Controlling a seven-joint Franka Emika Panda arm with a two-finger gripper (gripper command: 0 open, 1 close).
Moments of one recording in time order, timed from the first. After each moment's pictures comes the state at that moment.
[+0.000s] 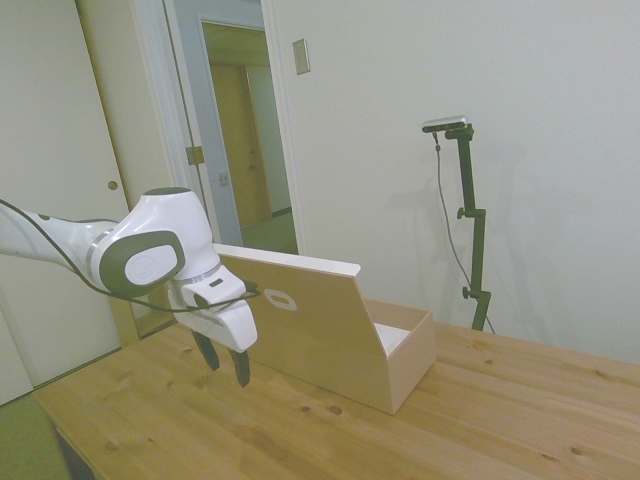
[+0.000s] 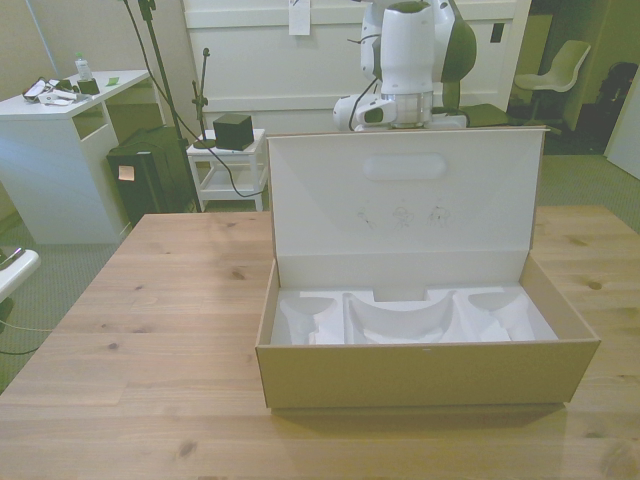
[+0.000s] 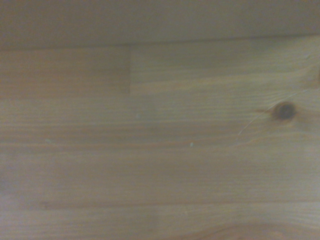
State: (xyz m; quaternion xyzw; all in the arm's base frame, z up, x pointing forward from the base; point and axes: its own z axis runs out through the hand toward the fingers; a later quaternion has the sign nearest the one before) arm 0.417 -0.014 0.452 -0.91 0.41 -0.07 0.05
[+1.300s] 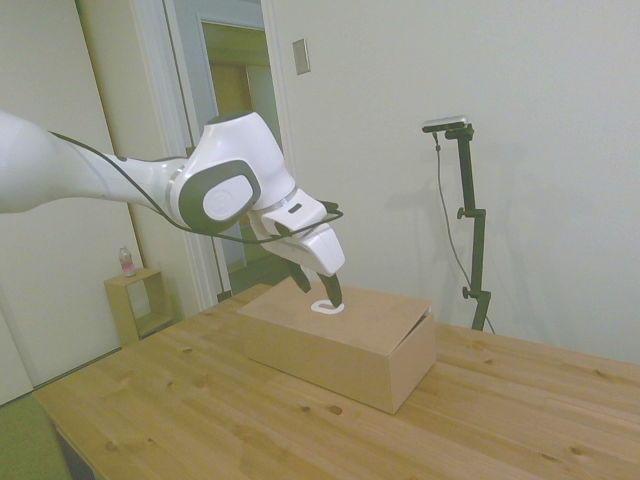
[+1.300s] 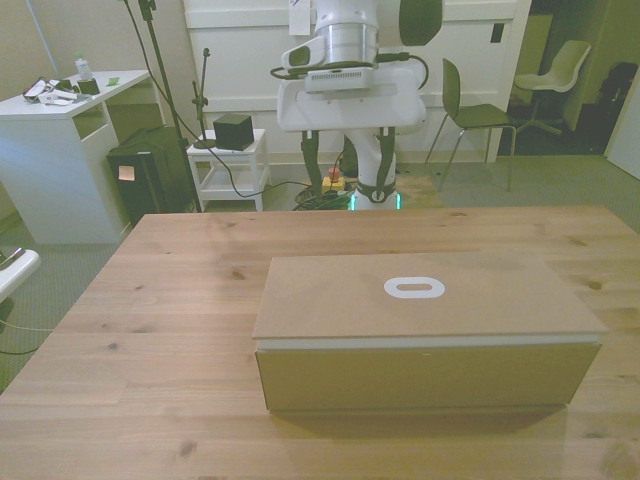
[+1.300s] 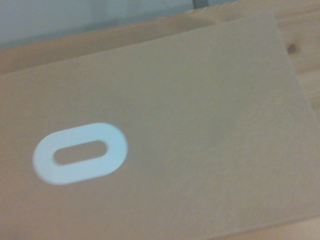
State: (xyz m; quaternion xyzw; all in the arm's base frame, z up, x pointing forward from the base) arm 0.509 -0.106 0.558 -0.86 0.48 -0.16 0.09
